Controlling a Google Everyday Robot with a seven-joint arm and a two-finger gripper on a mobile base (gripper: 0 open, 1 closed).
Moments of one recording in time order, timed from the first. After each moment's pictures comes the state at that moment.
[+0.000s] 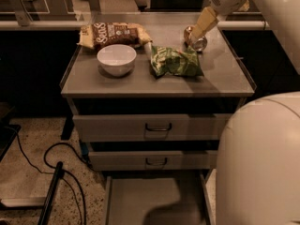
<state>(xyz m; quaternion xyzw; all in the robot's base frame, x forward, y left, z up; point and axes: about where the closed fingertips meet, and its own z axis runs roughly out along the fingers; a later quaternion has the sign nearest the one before) 0.746 -0.225 0.958 -0.24 0.93 -0.12 0.24</state>
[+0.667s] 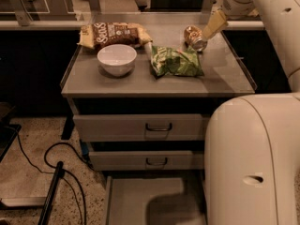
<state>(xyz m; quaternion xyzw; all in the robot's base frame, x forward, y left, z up) 0.777 -0.273 0.934 -0.20 0.94 -0.11 0.25</state>
